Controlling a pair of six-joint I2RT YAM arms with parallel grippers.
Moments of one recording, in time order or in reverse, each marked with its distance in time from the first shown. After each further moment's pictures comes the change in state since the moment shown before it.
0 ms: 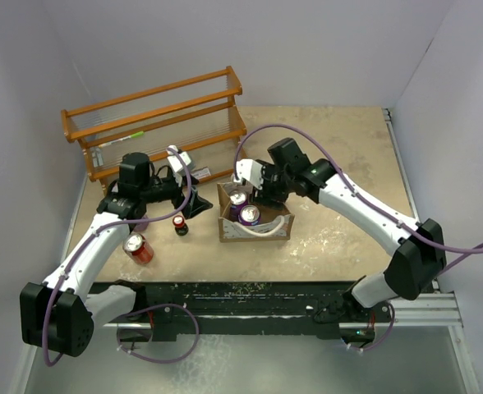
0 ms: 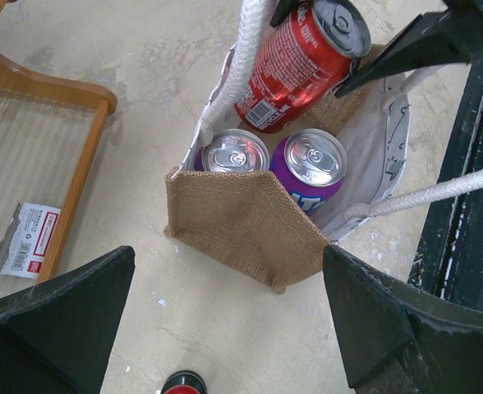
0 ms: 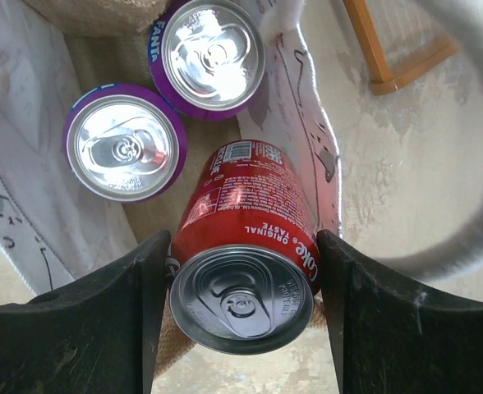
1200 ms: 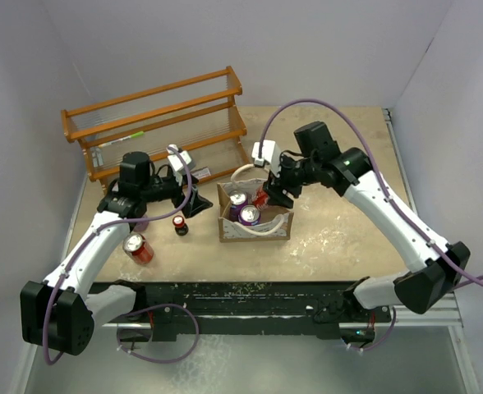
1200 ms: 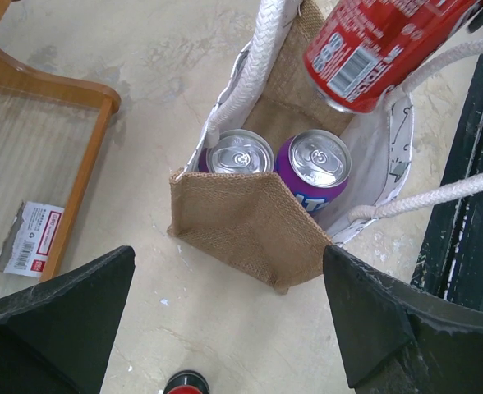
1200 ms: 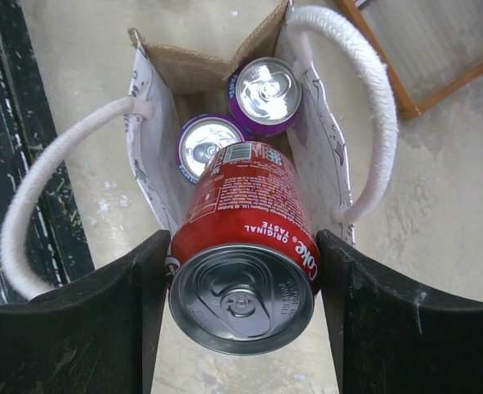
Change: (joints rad) left arm 0.000 0.009 0.010 0.001 -0.010 -0.004; right arm -0.102 -0.119 0.163 -0.216 -0.282 0.124
